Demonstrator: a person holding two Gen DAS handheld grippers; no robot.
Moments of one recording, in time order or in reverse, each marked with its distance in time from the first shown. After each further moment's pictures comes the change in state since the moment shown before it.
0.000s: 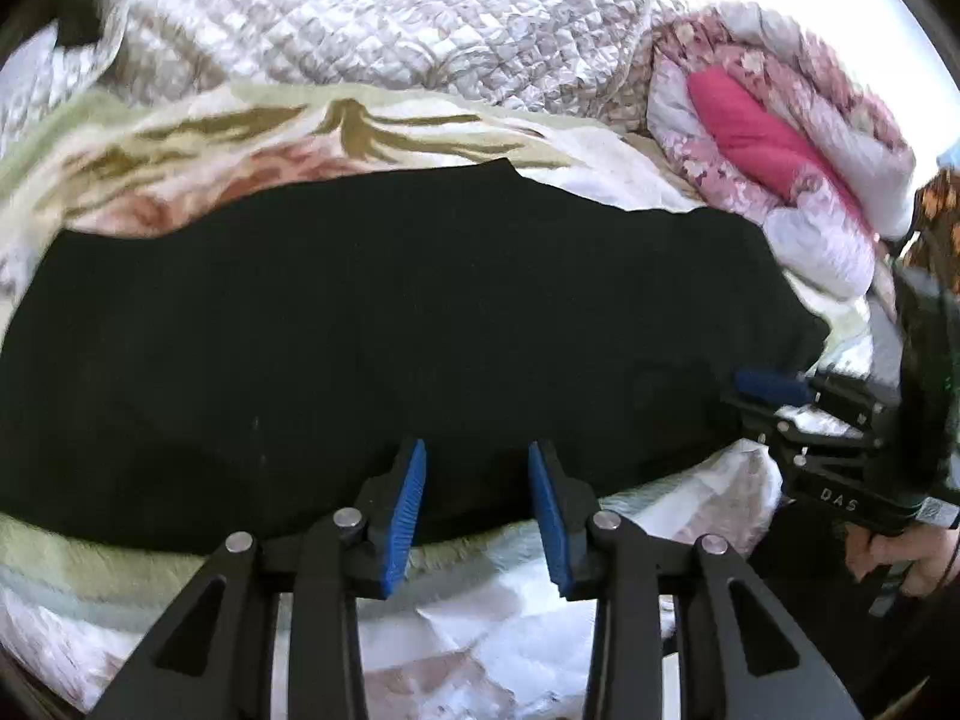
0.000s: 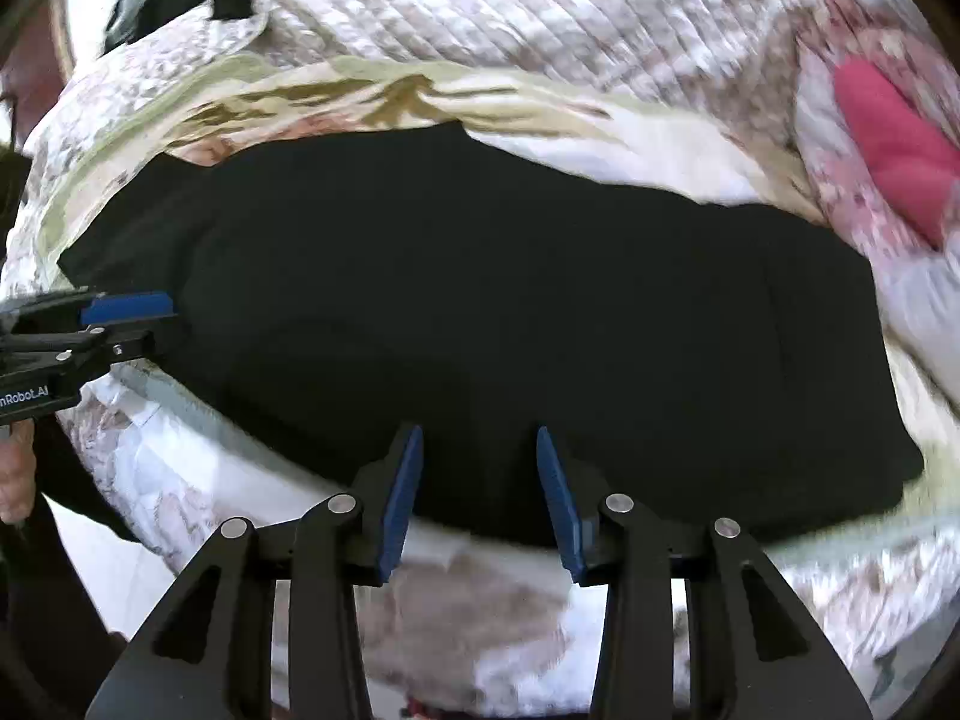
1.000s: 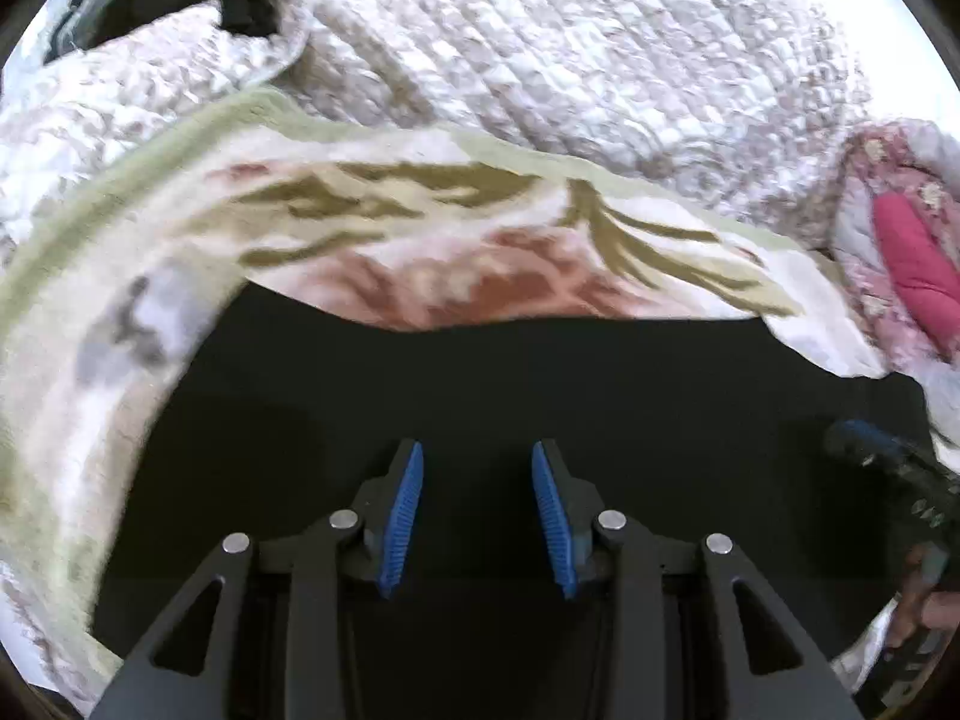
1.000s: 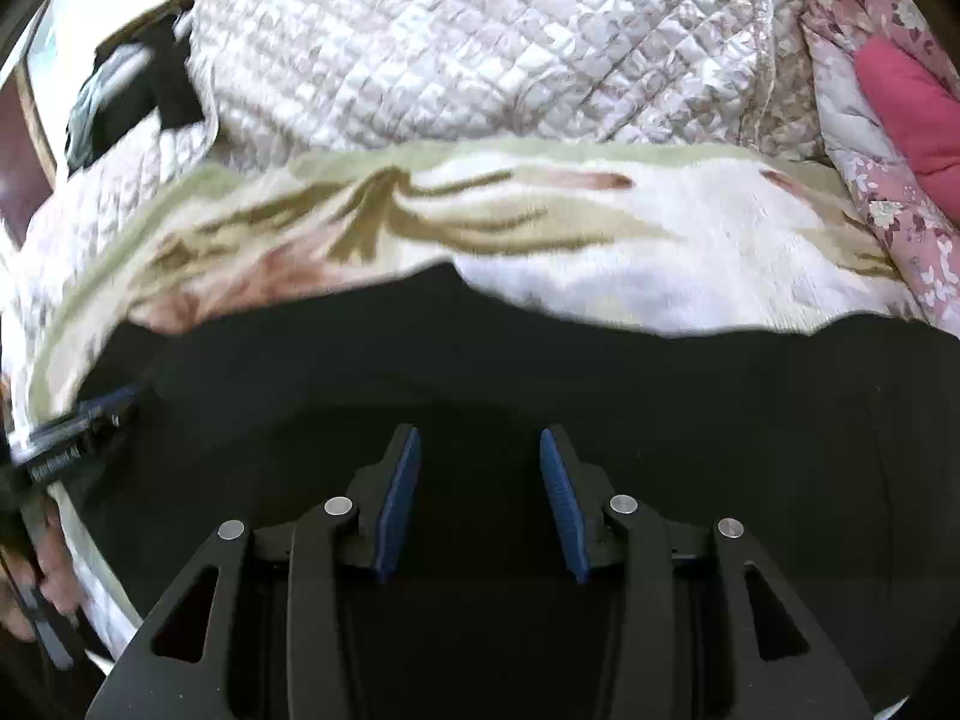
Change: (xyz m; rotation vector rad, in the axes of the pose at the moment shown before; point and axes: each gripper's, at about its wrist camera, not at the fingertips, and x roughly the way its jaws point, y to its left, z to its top) left arm 0.006 0.092 0.057 -0.192 -0.155 0.371; right arm 0.049 -0.003 0.100 0.117 -0.206 0.081
